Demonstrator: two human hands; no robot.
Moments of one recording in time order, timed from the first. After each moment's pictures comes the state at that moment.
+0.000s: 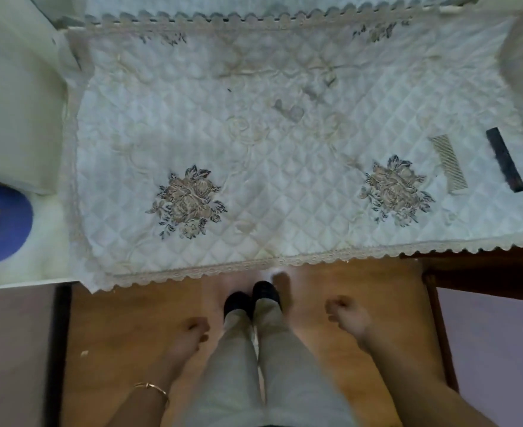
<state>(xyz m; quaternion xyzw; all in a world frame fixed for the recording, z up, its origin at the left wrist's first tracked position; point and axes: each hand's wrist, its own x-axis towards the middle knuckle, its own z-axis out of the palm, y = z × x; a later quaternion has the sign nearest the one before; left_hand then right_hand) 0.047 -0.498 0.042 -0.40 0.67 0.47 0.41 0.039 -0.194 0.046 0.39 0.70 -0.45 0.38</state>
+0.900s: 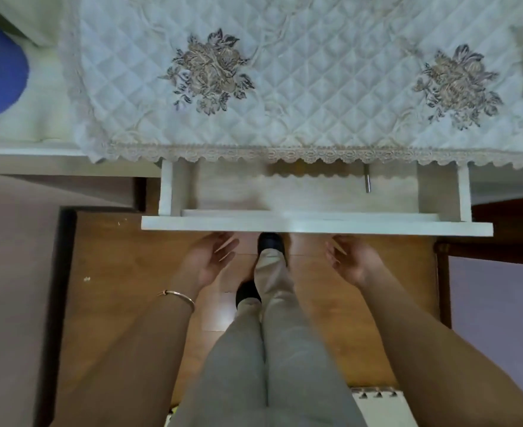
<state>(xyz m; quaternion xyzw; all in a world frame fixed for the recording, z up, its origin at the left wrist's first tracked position) 0.078 -0.481 0.009 -0.50 0.43 0.69 0.28 0.079 -0.221 0.008 0.55 0.39 -0.70 0.23</state>
